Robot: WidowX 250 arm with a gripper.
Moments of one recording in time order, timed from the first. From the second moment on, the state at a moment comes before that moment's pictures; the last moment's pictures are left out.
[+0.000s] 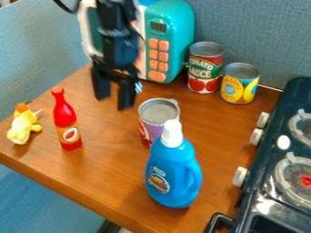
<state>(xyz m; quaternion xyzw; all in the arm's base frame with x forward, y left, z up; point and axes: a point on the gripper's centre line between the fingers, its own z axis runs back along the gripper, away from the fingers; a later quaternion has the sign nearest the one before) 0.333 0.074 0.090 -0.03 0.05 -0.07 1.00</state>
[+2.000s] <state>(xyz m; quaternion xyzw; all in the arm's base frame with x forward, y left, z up) 0.295 0.079 0.150 0.06 0.00 -0.02 1.00</state>
